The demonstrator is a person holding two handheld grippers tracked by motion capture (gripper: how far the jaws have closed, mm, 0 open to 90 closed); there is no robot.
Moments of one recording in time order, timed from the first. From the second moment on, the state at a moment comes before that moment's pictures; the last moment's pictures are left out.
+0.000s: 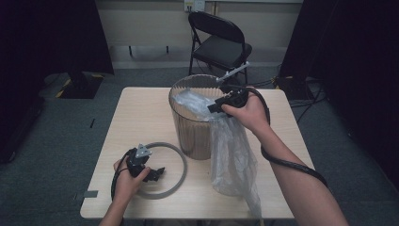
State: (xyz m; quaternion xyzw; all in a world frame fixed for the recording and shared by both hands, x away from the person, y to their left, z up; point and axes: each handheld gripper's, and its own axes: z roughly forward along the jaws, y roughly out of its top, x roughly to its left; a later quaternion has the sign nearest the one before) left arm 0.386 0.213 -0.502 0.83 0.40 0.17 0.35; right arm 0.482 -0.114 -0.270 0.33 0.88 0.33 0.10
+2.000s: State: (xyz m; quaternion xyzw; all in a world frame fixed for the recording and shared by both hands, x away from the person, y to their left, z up) left arm 0.386 0.213 -0.502 0.83 0.40 0.17 0.35; right arm 0.454 -0.156 -0.216 0.35 0.83 0.43 0.11
